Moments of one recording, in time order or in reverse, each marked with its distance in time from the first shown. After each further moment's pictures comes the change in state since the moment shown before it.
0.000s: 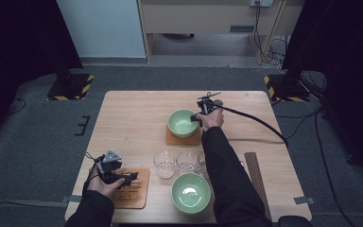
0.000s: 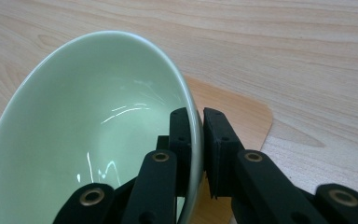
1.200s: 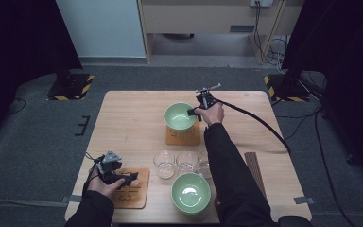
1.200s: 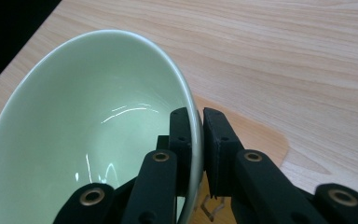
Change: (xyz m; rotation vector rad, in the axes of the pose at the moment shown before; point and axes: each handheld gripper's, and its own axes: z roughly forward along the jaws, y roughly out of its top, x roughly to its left) left arm 0.000 -0.001 -0.001 -0.004 -0.001 -0.007; right arm 0.017 0.019 -0.028 -0.045 0.061 -0.069
